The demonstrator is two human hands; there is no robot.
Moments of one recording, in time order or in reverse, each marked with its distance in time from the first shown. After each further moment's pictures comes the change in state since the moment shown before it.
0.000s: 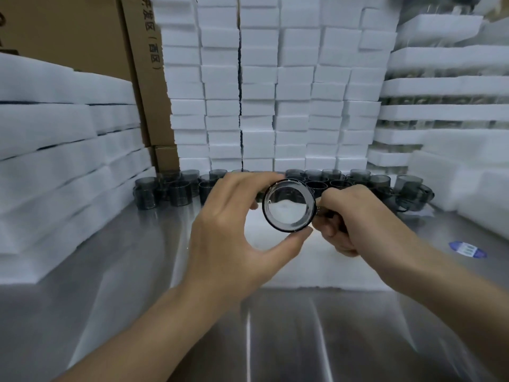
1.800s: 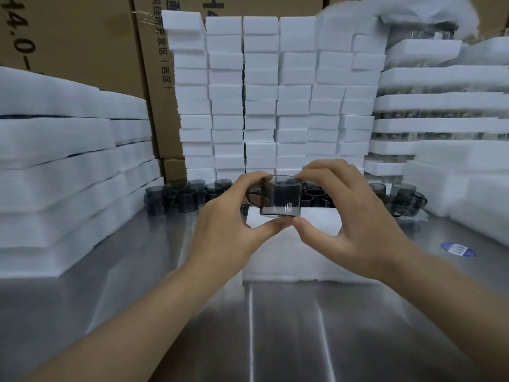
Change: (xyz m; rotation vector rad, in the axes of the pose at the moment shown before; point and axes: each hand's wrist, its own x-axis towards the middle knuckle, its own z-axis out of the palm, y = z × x) left_hand 0.000 -0.024 -0.001 -0.136 -0.100 -0.178; right_hand -0.004 0.024 -0.006 -0.640 0.267 -0.724
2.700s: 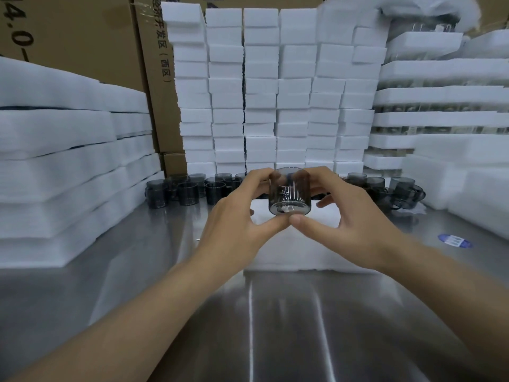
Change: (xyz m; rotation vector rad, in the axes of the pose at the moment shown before) left_hand -0.003 0.000 0.005 -0.040 -0.137 -0.068; right_hand -0.005 0.003 0.006 0.331 -0.158 0.150
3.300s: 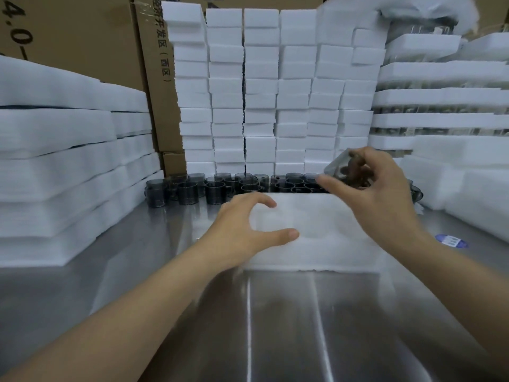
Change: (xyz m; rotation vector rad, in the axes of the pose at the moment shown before) left_hand 0.004 -0.007 -0.006 0.075 -0.254 -0.315; right_hand 0.011 0.024 -0.020 -0.041 0.458 0.204
